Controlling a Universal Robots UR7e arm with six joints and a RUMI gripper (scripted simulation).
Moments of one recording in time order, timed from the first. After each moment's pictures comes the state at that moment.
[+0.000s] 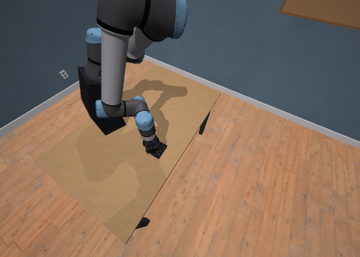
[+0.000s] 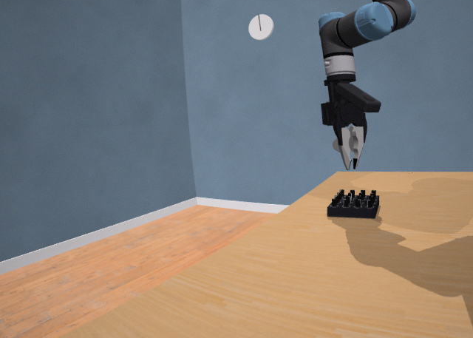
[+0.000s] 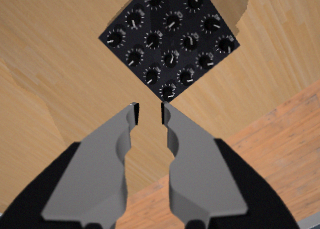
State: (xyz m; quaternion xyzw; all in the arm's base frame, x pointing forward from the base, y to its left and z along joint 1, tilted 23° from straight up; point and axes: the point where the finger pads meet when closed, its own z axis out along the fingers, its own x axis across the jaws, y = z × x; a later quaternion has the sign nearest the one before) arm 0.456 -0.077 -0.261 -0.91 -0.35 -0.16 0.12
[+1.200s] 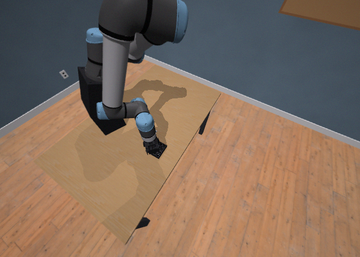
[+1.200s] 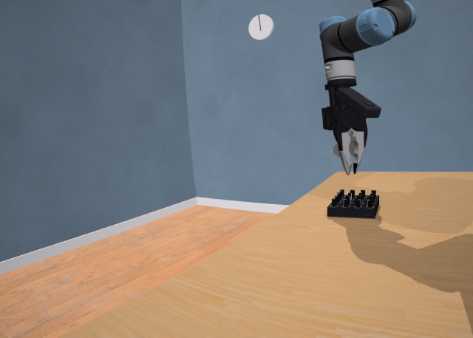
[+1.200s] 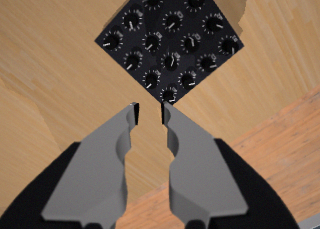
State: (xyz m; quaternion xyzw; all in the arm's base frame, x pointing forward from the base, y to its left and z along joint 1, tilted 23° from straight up) arm 0.458 -0.073 -0.272 -0.92 -0.35 -0.15 0.13
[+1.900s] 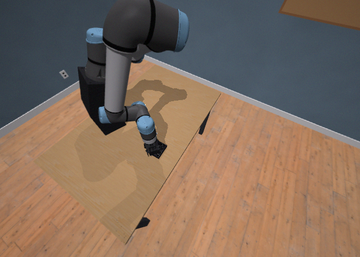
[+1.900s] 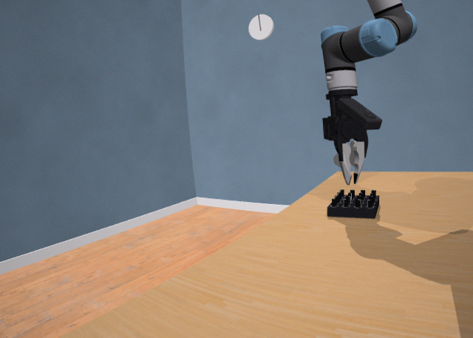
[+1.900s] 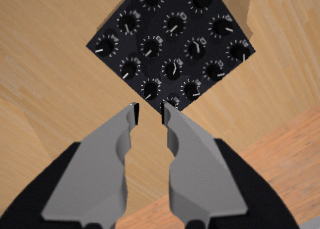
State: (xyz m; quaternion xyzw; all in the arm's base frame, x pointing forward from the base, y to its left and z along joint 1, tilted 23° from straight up) arm 0.463 -0.064 -0.294 -0.92 -0.35 -0.15 0.13
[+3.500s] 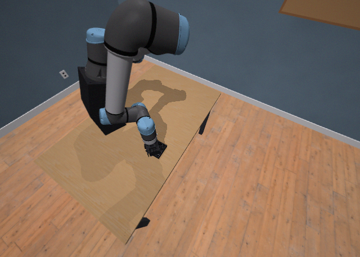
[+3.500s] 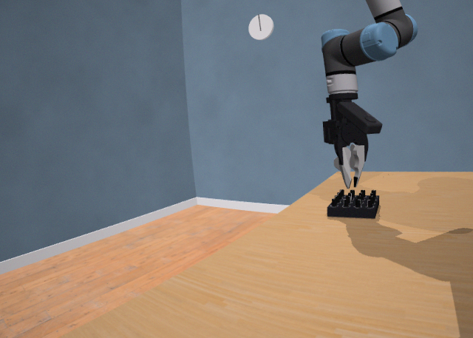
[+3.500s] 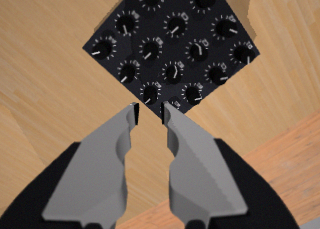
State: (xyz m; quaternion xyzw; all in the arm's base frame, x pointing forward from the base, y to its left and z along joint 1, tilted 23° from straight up) arm 0.464 -0.061 -0.302 -0.92 -0.35 -0.15 0.13
